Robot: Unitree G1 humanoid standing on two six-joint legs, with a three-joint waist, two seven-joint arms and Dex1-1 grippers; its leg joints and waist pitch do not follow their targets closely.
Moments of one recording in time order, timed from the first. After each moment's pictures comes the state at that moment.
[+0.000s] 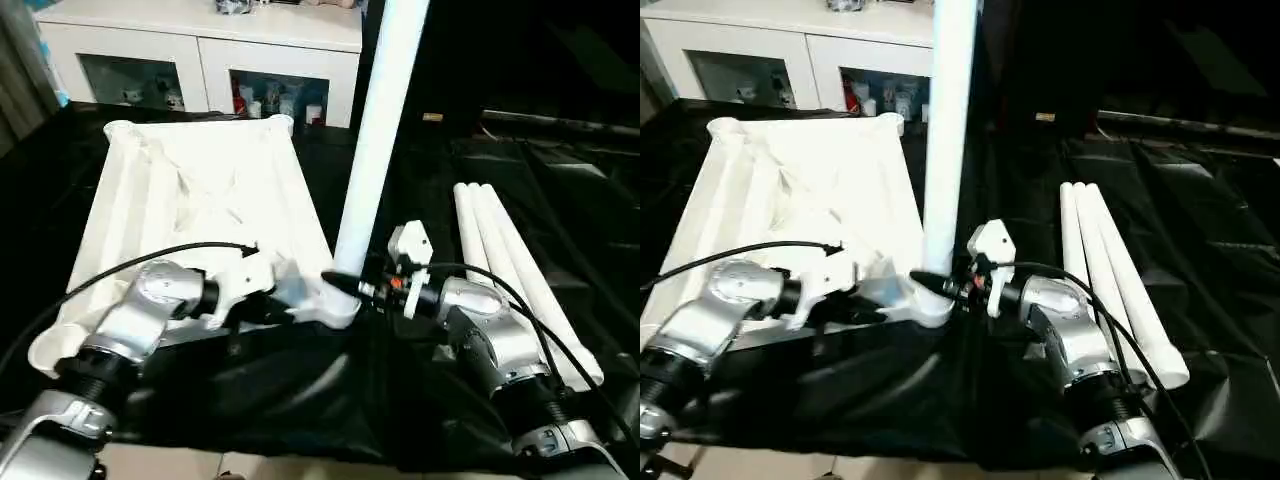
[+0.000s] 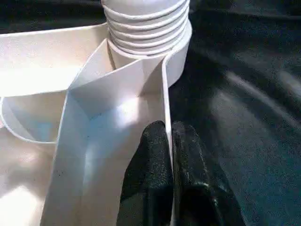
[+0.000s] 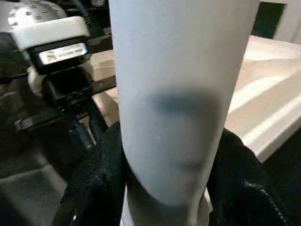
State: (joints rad) left arm -0.51 0.53 -0.32 0.46 -0.01 0.04 -1.24; right arm -0.43 -0.22 0.18 0.45 0.26 0.04 1.01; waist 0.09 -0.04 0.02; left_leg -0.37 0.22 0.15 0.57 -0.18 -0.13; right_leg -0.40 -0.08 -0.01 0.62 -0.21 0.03
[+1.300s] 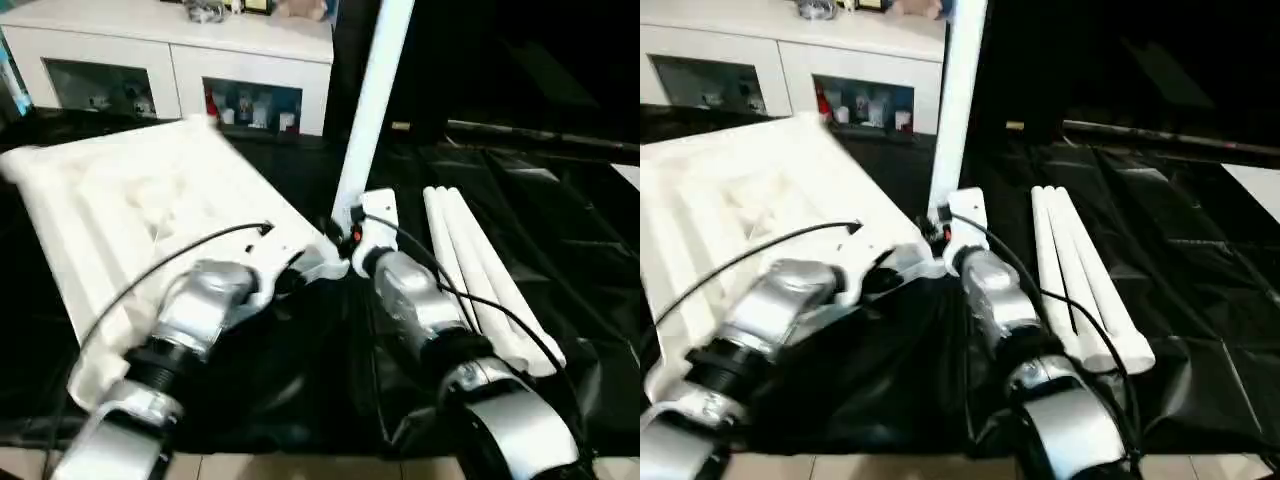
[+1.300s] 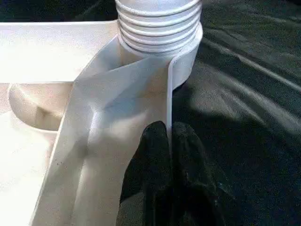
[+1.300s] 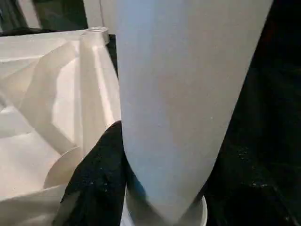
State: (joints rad) left arm -0.56 0.23 -0.24 0.38 0.11 0.59 -0.67; right arm -0.75 0.07 0.06 0.99 0.16 -0.08 0.17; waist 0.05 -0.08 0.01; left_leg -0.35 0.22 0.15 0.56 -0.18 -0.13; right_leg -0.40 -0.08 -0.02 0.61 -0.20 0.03
